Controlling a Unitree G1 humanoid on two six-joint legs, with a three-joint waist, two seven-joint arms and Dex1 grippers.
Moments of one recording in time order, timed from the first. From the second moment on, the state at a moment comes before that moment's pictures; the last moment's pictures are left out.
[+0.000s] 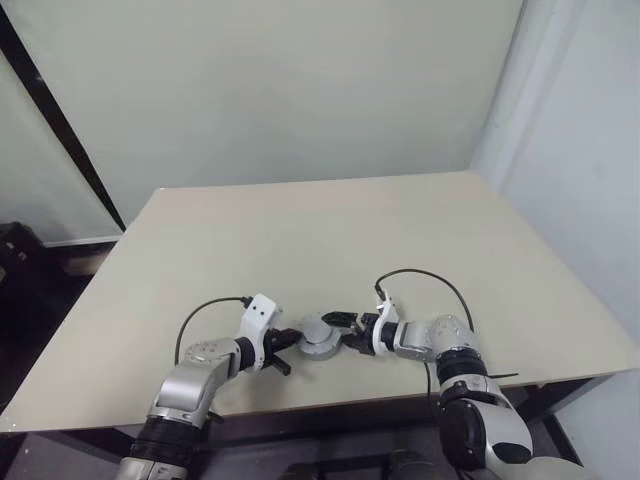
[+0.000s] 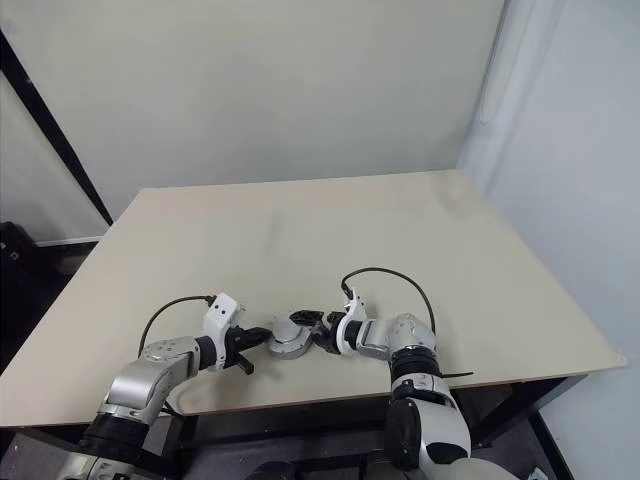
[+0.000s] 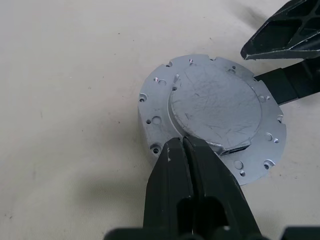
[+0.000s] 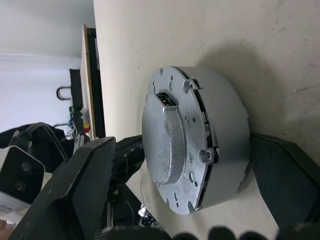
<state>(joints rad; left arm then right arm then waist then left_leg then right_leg) -0.17 0.44 -0.10 0.08 -0.24 0.59 -0.69 -0.68 0.13 -0.42 0.76 0.48 1.12 0.40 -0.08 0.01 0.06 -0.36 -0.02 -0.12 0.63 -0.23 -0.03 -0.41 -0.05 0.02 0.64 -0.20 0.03</state>
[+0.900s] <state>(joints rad) -0.18 0.42 -0.01 0.08 -0.25 0.71 -0.65 -0.66 0.13 -0.41 0.73 0.55 1.14 0.37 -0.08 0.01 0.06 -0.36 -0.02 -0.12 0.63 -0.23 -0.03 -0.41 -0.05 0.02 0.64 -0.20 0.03</state>
